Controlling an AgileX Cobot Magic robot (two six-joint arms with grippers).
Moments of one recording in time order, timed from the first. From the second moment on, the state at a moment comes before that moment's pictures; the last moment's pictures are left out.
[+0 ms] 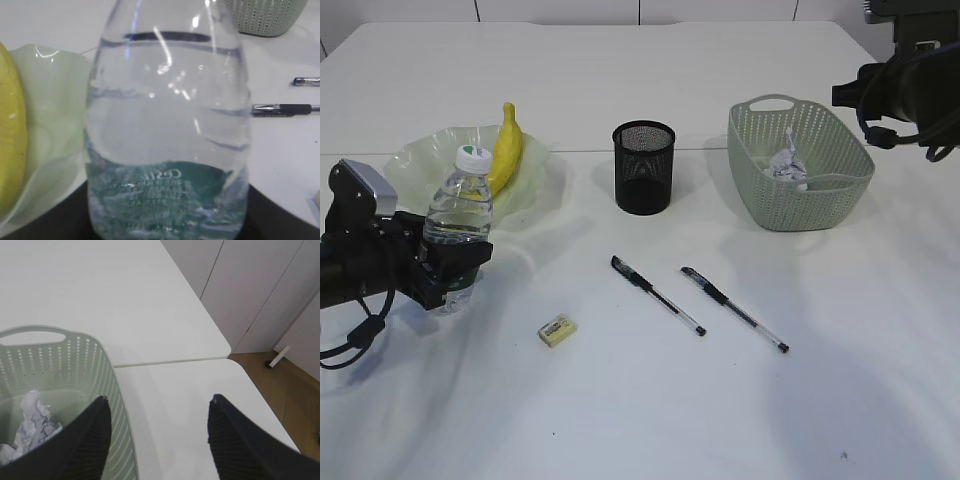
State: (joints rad) left arm 0.05 2.08 -0.73 0.91 -1.11 -0.23; right arm 0.17 1.86 -1.23 1.40 -0.54 -1.38
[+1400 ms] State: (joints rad) left arm -0.04 1.89 -0.86 0.81 -1.10 -0.27; right arm 0.17 1.86 -1.23 1.35 -0.54 -1.38
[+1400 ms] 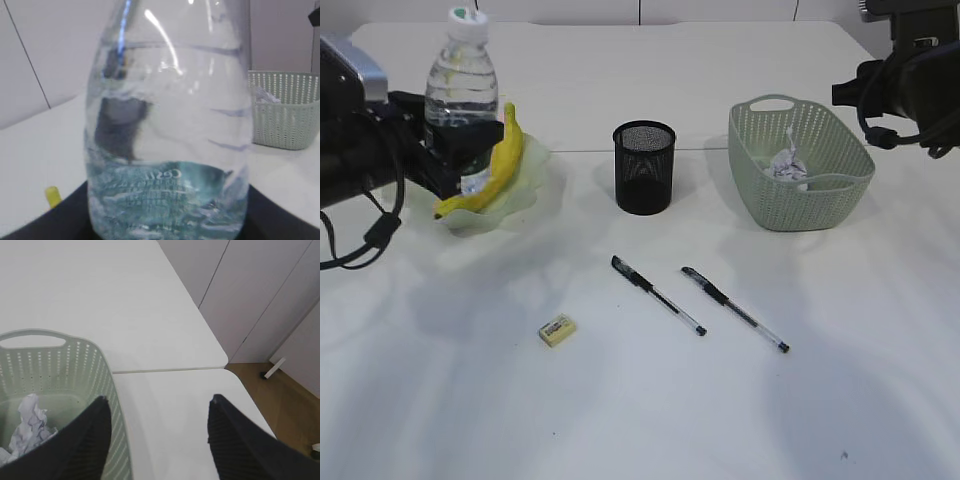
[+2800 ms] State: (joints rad) left arm 0.45 1.79 -0.86 1.22 -1.11 -0.46; right arm 0.17 1.86 -1.23 1.35 -0.56 -1.38
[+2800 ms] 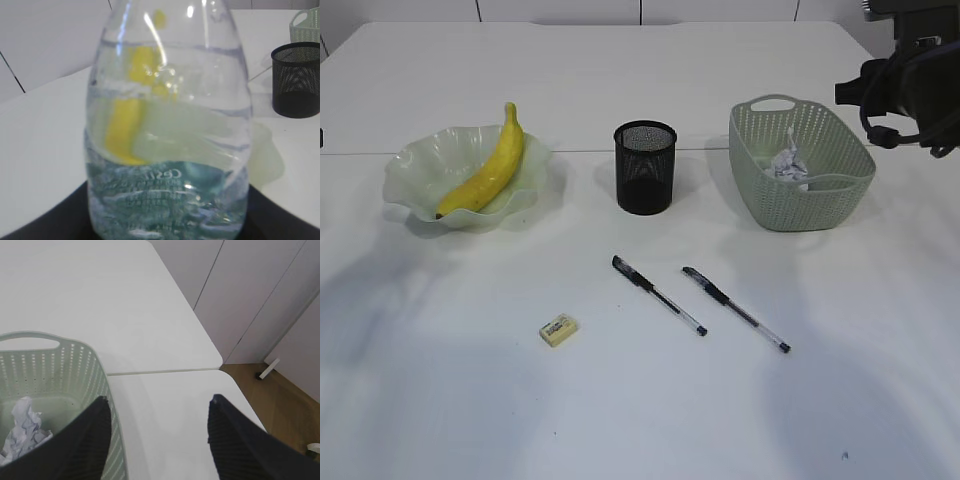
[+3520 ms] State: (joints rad) left arm 0.46 1.81 -0.86 1.33 -1.12 -0.50; right arm 0.17 1.86 -1.23 1.35 -0.56 -1.38
